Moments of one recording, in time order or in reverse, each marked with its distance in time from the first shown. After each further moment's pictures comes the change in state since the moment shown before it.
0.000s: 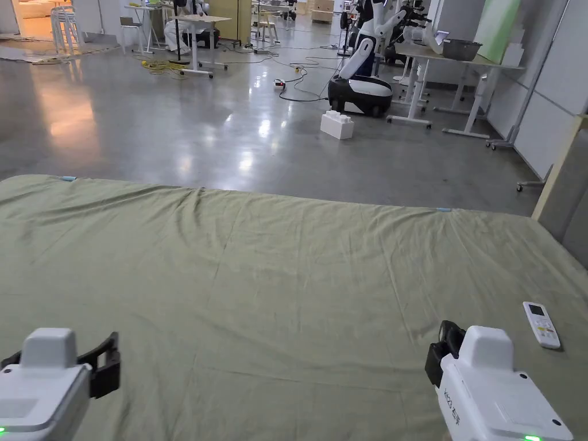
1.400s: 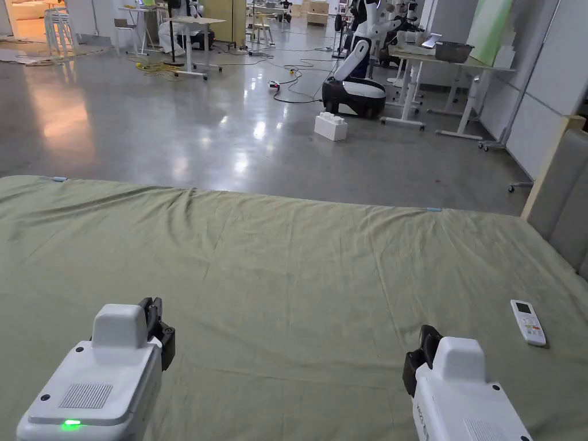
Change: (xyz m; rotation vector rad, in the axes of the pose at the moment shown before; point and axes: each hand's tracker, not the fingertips) left arm 0.082 0.031 0.035 0.146 -0.070 0.025; right arm -0.009 -0.010 0.018 0.065 0.001 0.060
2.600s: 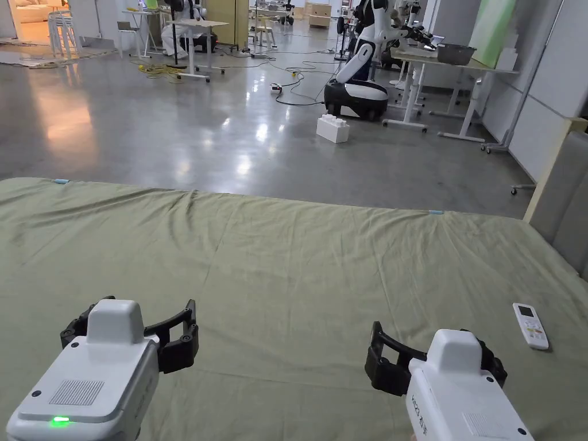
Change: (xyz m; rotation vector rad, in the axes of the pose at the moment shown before) left arm -0.005 0.008 -0.003 0.031 -0.039 0.034; right arm -0.002 0.008 -0.009 0.040 0.076 -0.071
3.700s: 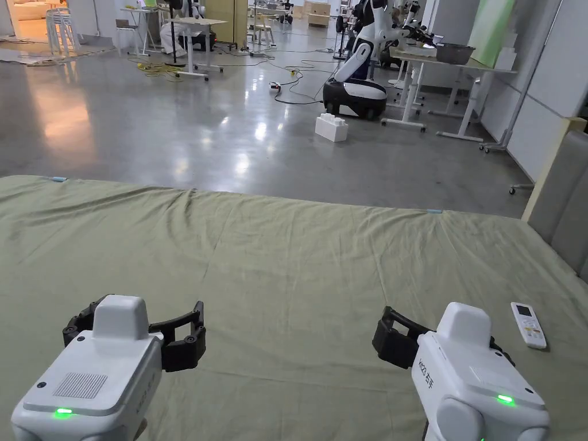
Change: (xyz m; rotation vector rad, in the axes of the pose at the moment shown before) left arm 0.002 -0.003 -0.008 -0.006 -0.039 -0.011; right arm 0.005 0.030 -0.015 -0.197 -0.104 -0.136
